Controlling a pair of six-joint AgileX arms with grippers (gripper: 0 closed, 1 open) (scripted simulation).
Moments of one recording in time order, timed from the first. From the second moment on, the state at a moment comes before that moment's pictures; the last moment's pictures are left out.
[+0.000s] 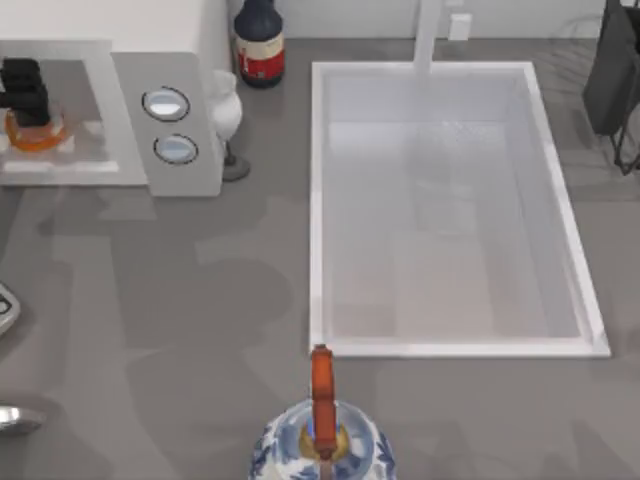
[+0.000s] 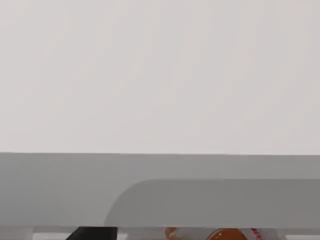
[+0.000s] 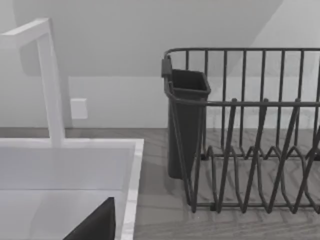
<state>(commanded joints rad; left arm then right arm) 0.13 1.79 0.94 0.47 0.15 0.07 0.00 0.00 0.00 0.00 0.00 0.00</state>
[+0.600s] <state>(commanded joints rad) 0.10 1.20 0.65 0.34 0.12 0.03 0.00 0.00 0.00 0.00 0.00 0.00</state>
